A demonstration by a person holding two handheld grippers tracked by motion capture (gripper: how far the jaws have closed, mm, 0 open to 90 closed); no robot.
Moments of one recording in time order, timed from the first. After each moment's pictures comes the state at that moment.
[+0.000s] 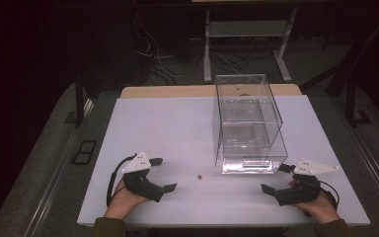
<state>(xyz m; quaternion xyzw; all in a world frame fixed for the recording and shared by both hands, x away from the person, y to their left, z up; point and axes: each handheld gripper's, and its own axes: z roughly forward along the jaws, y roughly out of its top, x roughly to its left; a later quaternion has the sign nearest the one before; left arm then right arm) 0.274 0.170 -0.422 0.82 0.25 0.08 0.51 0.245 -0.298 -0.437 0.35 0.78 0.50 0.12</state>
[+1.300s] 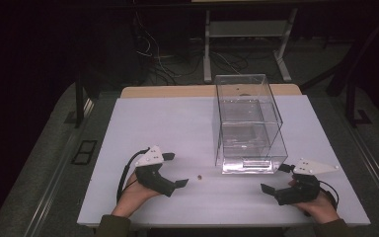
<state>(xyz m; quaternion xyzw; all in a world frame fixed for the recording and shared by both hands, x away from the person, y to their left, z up) 0.290 0.138 -0.416 0.83 0.22 0.07 0.51 0.246 -0.298 -0.437 0.35 0.78 0.50 0.12</state>
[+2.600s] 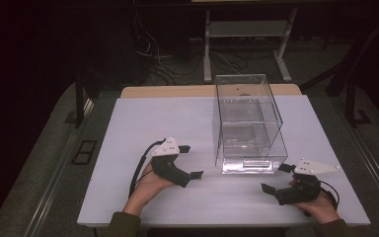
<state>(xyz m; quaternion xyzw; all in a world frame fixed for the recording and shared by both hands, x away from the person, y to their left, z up) 0.311 0.099 -0.410 0.82 0.20 0.06 0.53 0.245 -0.299 -0.437 0.36 0.78 0.50 0.11</state>
